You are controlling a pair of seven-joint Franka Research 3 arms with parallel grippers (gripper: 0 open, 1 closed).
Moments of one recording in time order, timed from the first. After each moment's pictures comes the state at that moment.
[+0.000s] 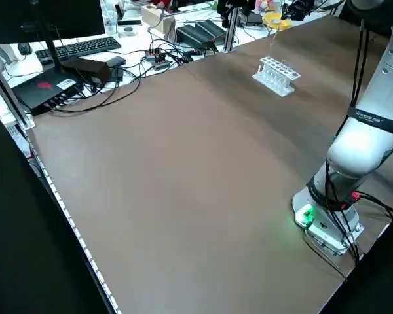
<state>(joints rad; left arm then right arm) 0.00 0.13 -0.19 -1.57 0.04 1.64 -0.11 0.07 0.86 0.56 -1.29 1.28 2.17 -2.20</state>
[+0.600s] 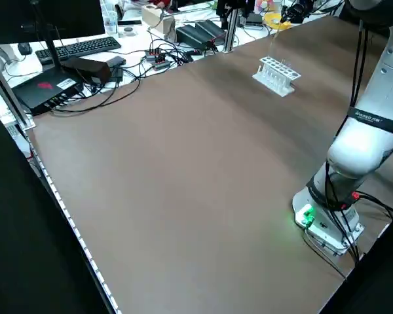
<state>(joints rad) 0.00 0.15 -0.19 -1.57 0.04 1.65 -0.11 0.07 0.88 0.56 -1.29 1.28 2.17 -2.23</state>
